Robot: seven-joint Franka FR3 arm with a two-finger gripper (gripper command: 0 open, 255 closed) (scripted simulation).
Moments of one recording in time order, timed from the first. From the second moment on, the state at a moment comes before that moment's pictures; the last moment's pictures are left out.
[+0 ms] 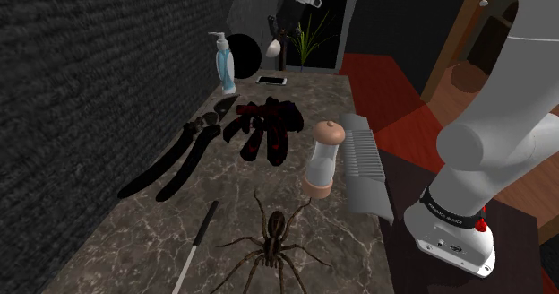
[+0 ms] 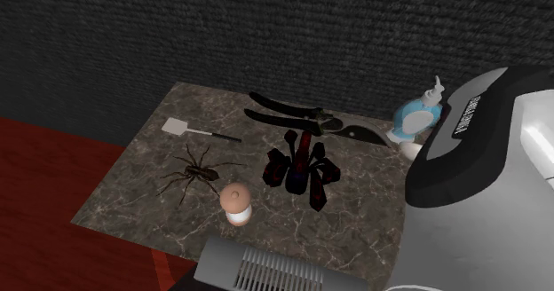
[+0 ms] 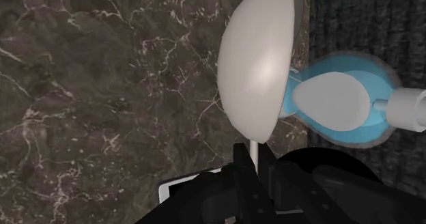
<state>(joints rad) -0.63 0.17 0.46 -1.72 0.27 2.15 0.73</state>
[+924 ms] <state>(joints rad) -0.62 0.23 0.46 -1.85 0.28 2.32 0.68</state>
